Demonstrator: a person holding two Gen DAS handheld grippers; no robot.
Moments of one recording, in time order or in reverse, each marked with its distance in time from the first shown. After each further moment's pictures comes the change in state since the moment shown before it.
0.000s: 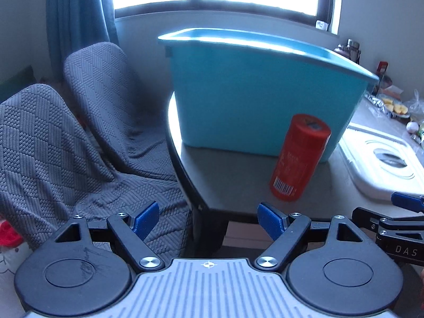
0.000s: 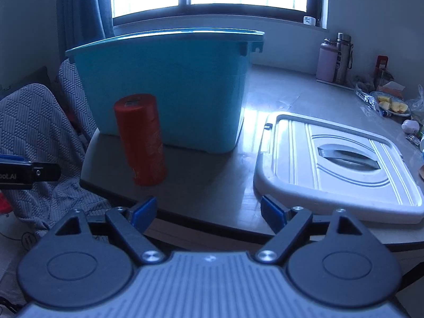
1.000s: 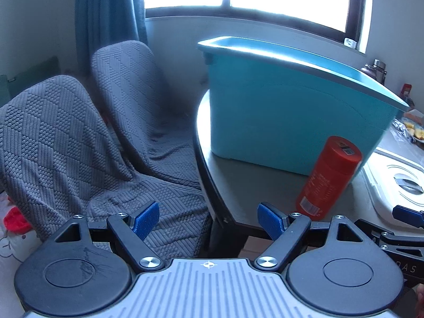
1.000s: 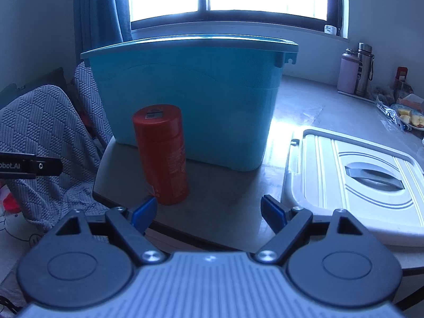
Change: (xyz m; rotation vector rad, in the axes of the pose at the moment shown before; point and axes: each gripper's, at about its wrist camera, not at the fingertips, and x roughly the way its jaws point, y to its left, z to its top) left arm 0.004 0.020 0.011 -0.095 -0.039 0.082; right arm 0.020 0.014 0.011 -0.035 -0.028 0.072
